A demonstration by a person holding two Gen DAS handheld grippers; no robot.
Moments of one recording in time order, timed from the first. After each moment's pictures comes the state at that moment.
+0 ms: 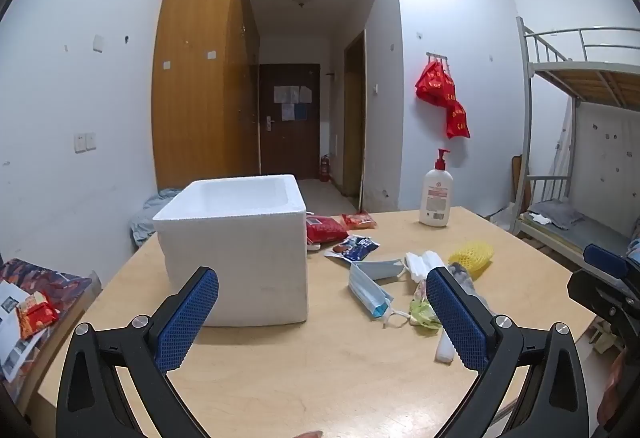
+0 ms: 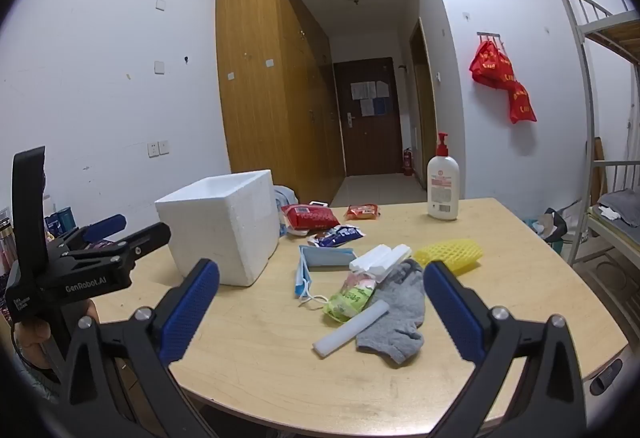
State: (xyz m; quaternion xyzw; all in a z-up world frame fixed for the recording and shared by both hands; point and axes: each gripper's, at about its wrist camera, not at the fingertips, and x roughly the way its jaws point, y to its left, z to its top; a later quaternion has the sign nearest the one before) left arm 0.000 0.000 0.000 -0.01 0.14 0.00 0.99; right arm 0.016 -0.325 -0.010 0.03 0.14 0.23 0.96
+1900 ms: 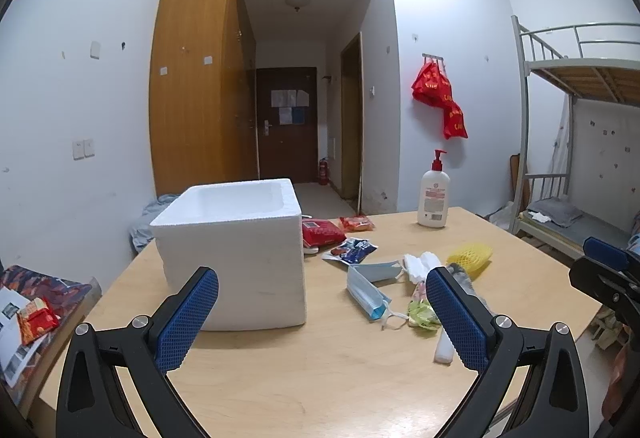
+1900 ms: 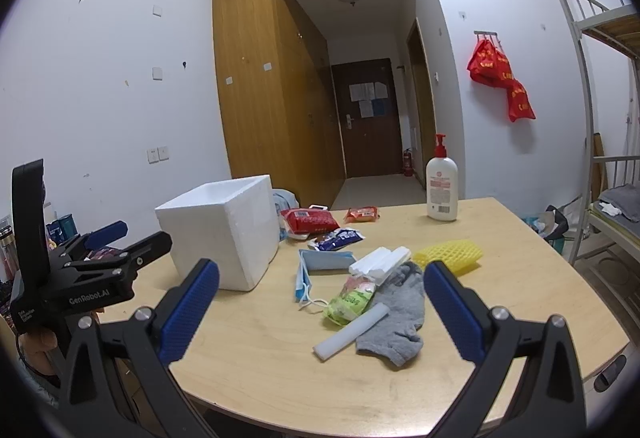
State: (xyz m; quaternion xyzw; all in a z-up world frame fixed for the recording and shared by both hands) left arm -0.002 -0.004 0.002 0.00 0.14 0.00 0.99; right arm 0.017 -0.328 -0.006 0.03 0.14 0.22 0.96
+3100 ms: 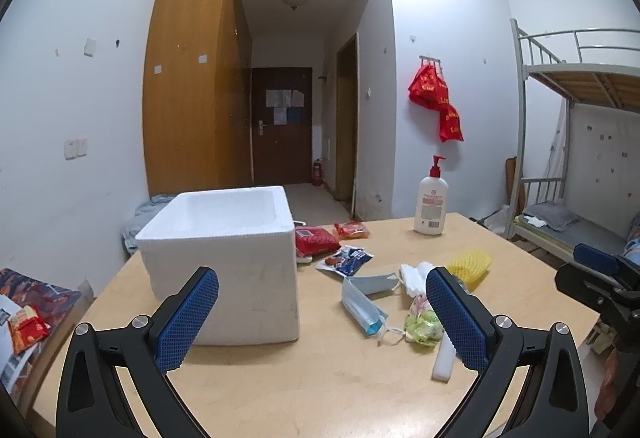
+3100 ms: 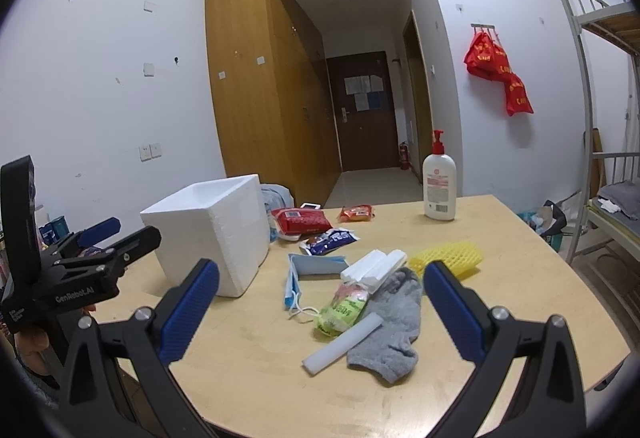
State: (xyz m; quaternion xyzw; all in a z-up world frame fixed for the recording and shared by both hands) left arm 0.020 -0.003 0.010 0.00 0.14 -0.02 0.99; right arm 0.048 -0.326 -0.005 0.04 0.15 0.22 0.96
